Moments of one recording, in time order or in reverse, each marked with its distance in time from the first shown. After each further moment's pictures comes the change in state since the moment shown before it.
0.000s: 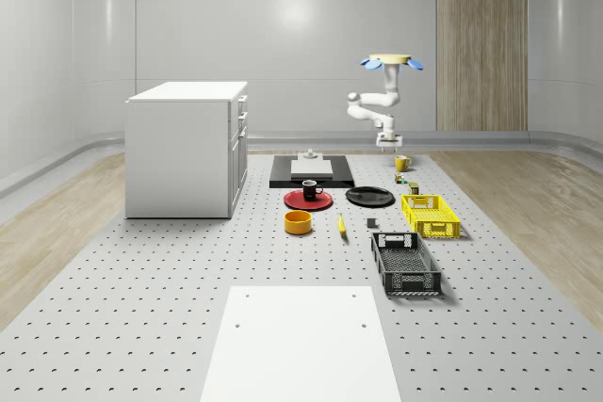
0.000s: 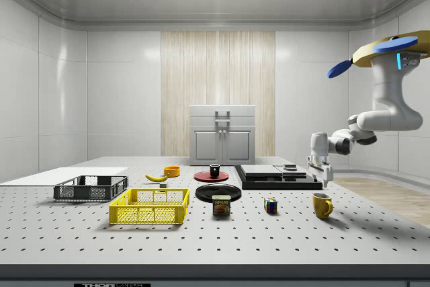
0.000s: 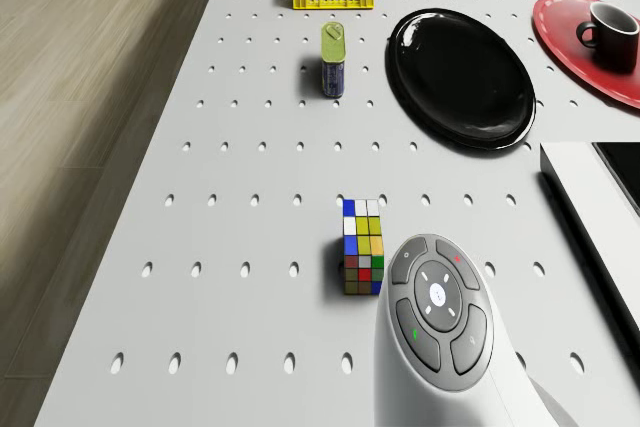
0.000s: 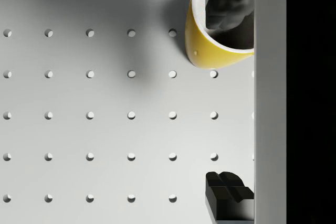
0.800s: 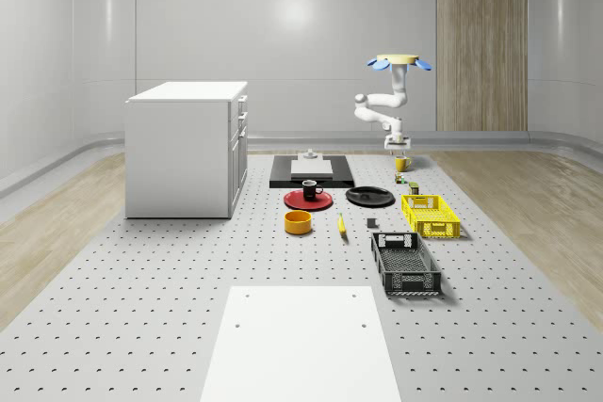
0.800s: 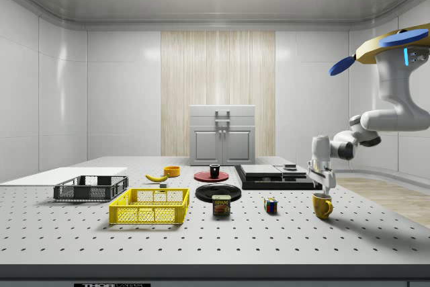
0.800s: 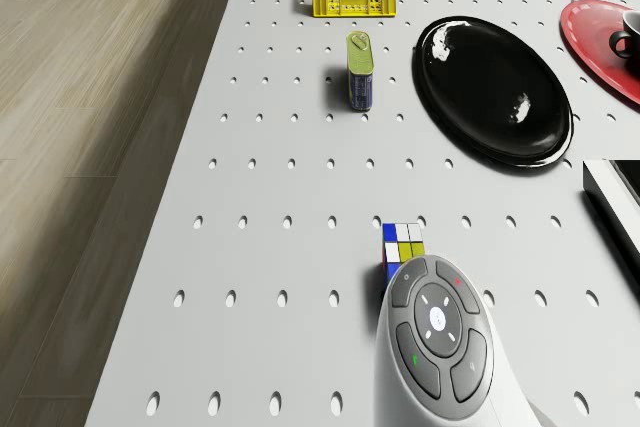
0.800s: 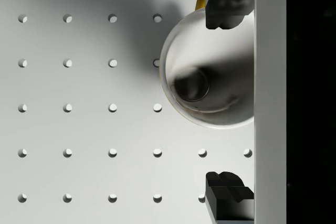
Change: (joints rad) arm -0.018 0.010 -0.060 0.034 -0.056 0.028 0.000
